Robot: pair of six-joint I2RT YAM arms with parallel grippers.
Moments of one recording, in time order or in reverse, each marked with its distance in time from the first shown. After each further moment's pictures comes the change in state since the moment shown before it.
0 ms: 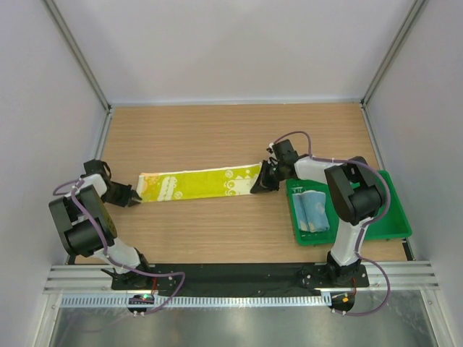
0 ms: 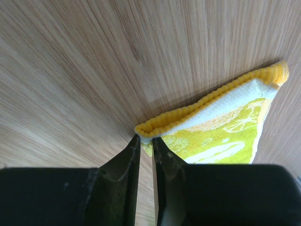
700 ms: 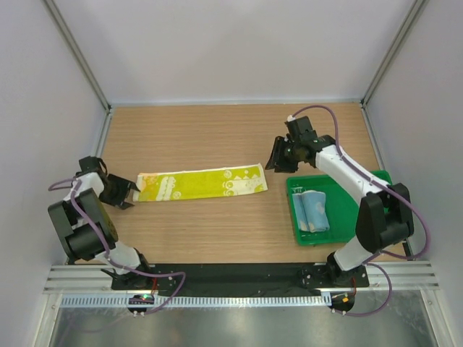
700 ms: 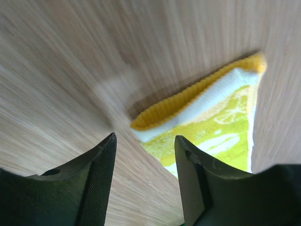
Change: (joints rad) left arm 0.012 -0.033 0.027 -0.024 -0.012 0.054; right arm -0.036 -0.272 0.207 -0.438 0.350 -0.137
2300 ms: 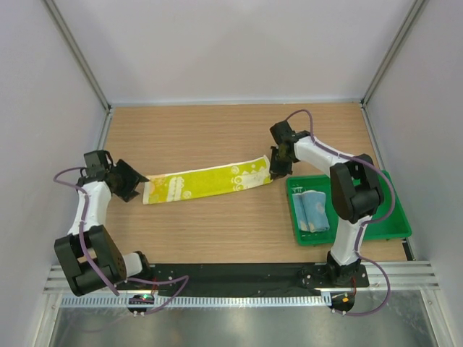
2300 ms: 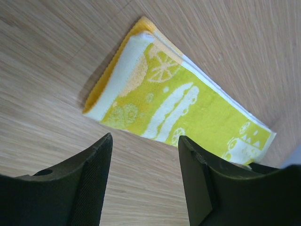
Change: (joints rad) left arm -0.120 -0.291 -0.016 -0.013 0.101 0.135; right arm 0.029 0.279 0.106 -0.066 0.147 0.000
